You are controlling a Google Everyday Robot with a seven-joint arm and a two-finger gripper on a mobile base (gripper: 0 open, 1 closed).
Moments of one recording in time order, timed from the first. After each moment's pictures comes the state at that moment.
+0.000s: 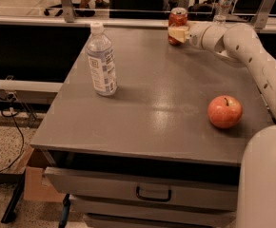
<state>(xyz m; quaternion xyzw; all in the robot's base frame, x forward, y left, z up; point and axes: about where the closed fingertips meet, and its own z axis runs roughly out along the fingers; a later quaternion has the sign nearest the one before) 0.890 -0.175 0.887 -0.25 0.71 0.14 0.64</state>
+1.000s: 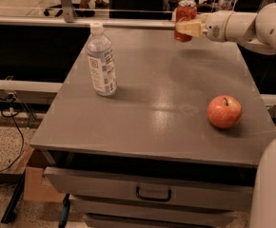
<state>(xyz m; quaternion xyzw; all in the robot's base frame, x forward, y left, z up) 0.819 -0.182 0.934 -0.32 0.70 0.22 0.60</state>
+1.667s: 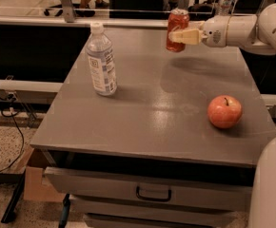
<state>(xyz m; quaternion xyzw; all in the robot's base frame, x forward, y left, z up) 0.767 -0.150 0.926 -0.38 0.68 0.32 0.54</state>
